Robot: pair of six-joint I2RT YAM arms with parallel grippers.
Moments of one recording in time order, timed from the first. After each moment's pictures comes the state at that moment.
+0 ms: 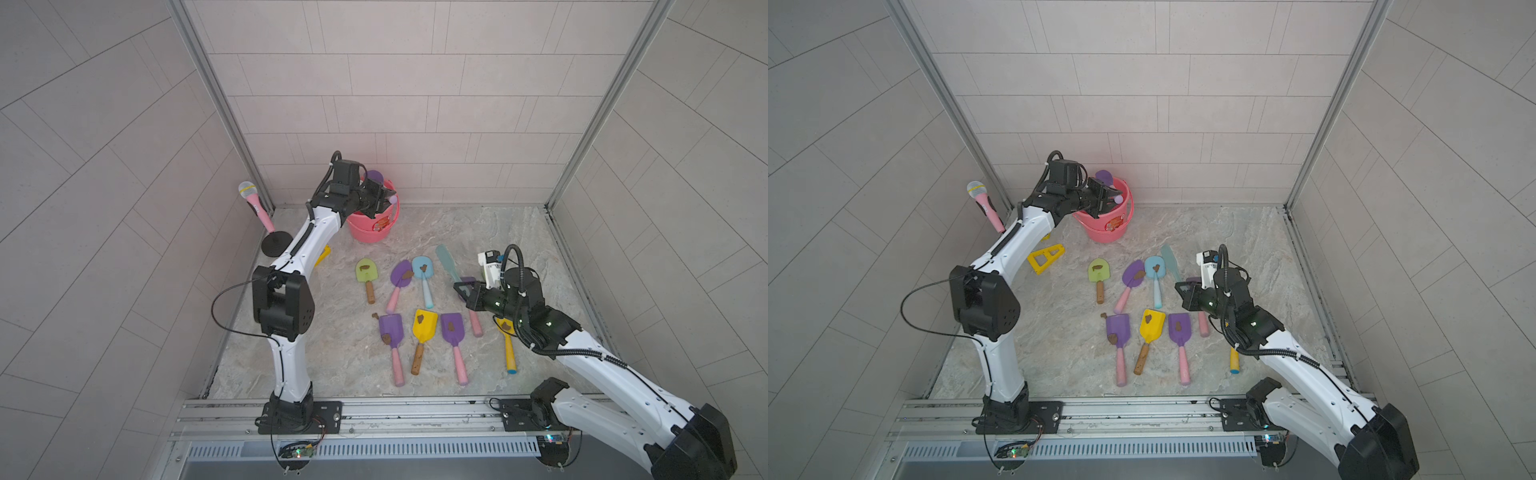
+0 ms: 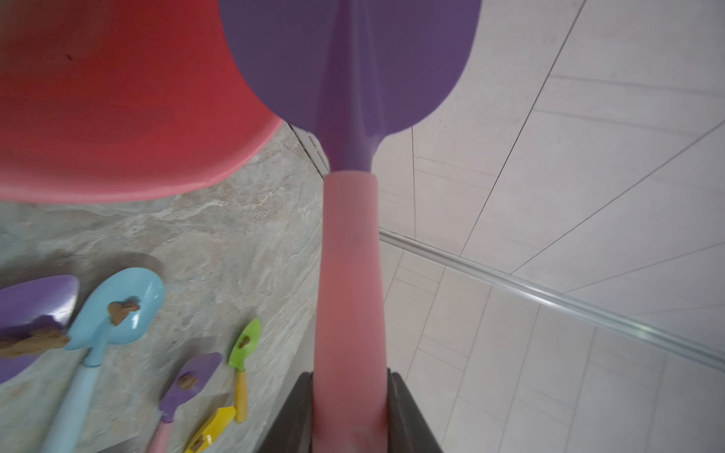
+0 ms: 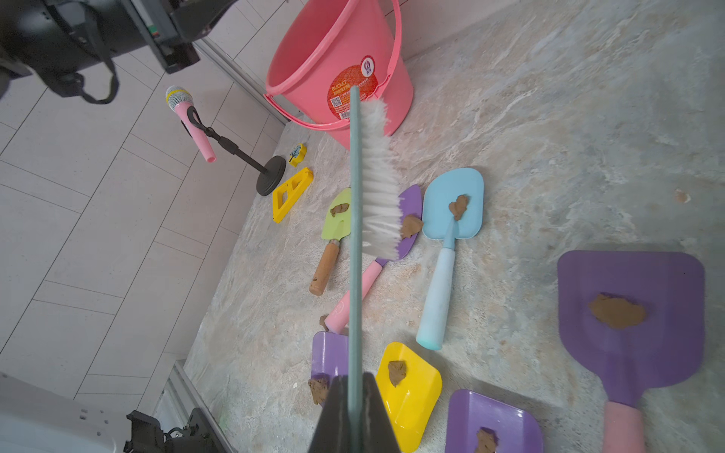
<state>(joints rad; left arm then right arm) -0.25 2.02 1.94 -0.42 0.58 -1.49 0.49 0.92 0.63 -0.14 -0.25 0.66</state>
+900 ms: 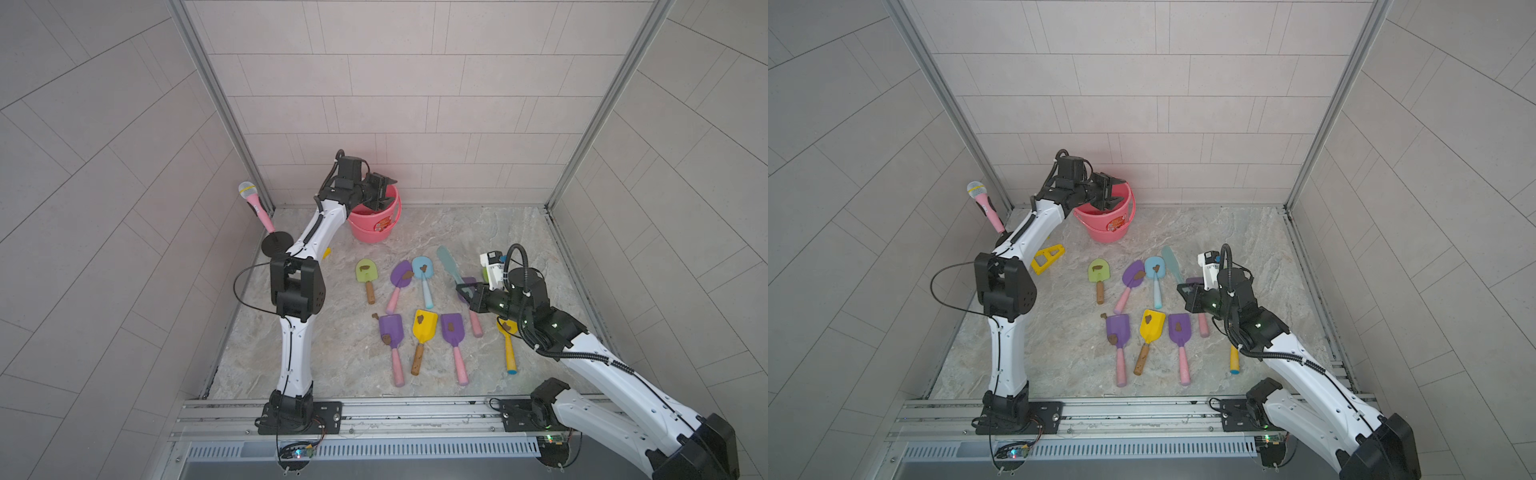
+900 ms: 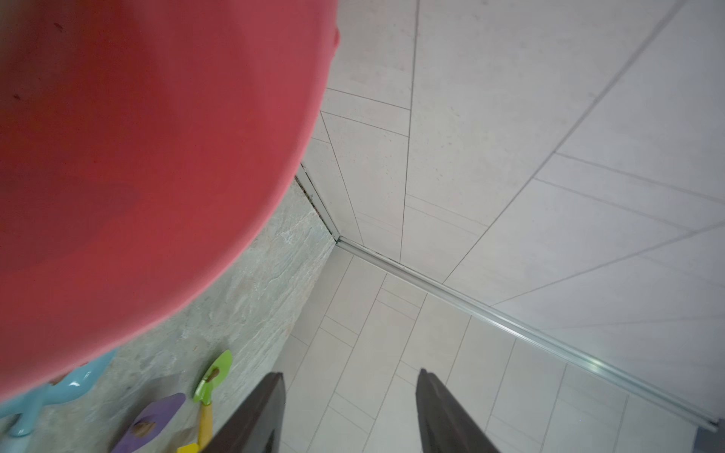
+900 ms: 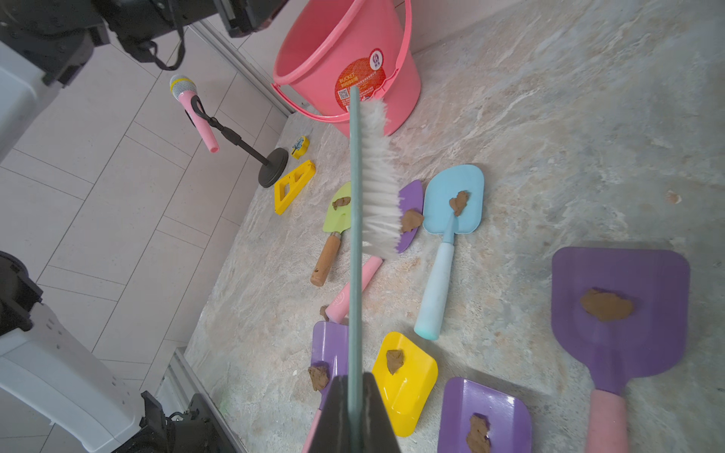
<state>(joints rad) -0.21 2.13 2.14 -0.50 0.58 -1.43 0.47 0.87 0.65 -0.22 -0.28 0.63</state>
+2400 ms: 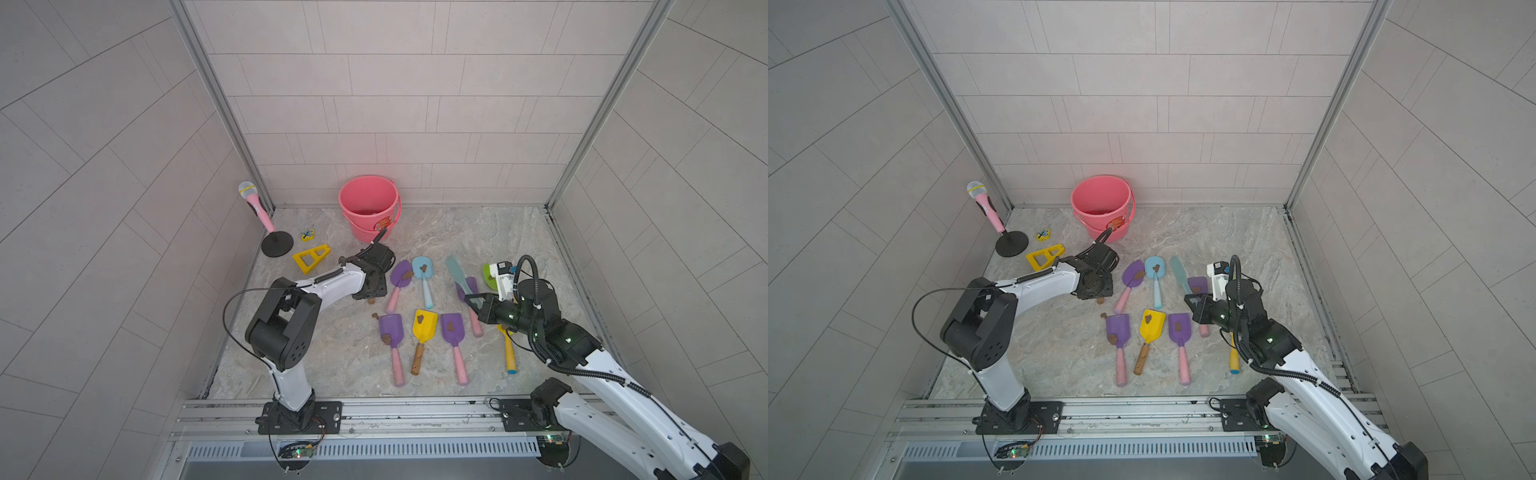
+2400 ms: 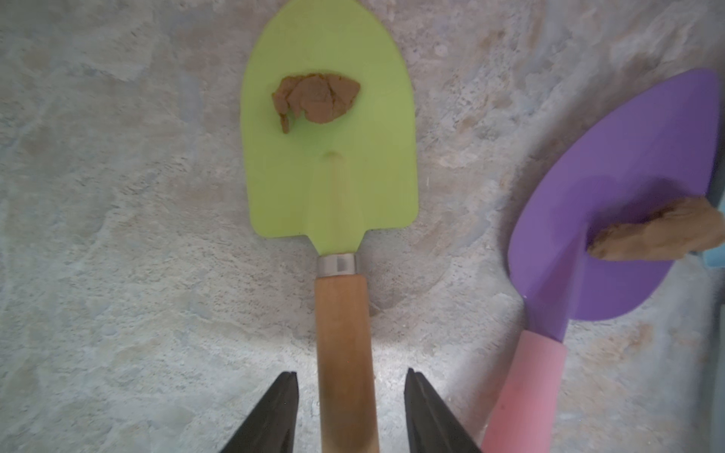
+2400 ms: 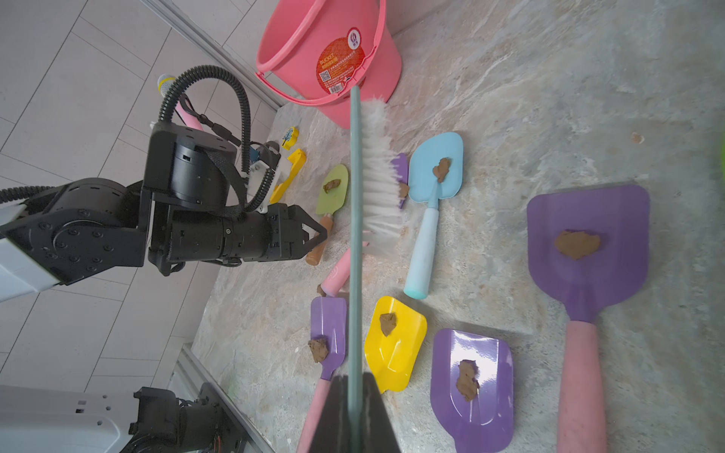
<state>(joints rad) -0.52 1.77 1.12 -0.59 -0.20 -0.64 0.47 0.74 0.60 -0.33 -0.27 0.68</state>
